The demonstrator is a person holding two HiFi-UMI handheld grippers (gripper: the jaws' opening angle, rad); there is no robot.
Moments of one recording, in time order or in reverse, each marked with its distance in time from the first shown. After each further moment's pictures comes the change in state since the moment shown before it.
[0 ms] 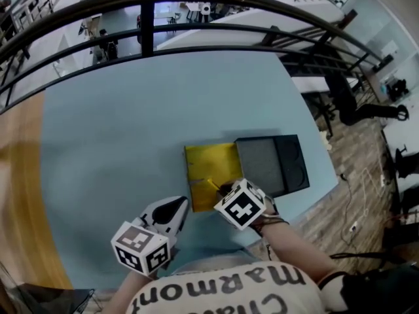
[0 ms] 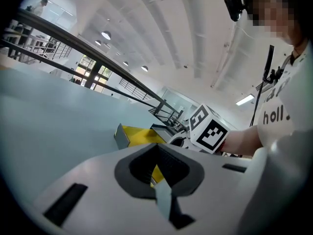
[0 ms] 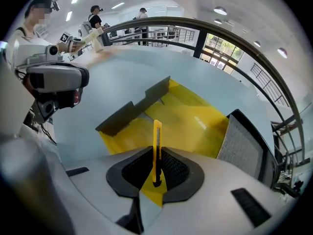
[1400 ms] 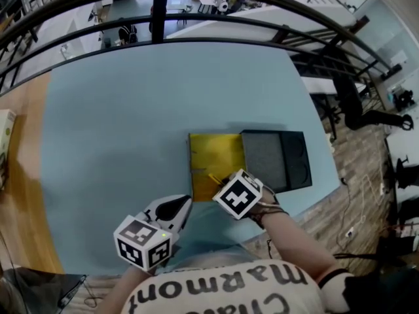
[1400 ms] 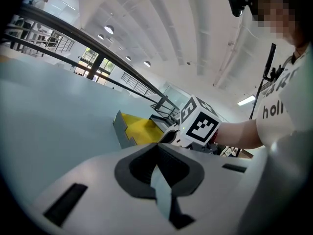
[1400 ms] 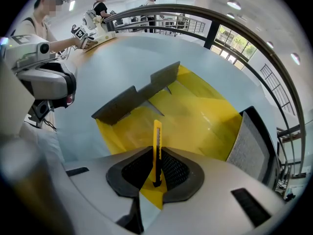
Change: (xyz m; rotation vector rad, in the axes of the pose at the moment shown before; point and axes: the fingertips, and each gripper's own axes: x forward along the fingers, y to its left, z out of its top) left arm 0.002 -0.011 -0.031 -0.043 0.056 0.008; right arm 0.014 0.001 -0.021 -0.073 0.138 0.034
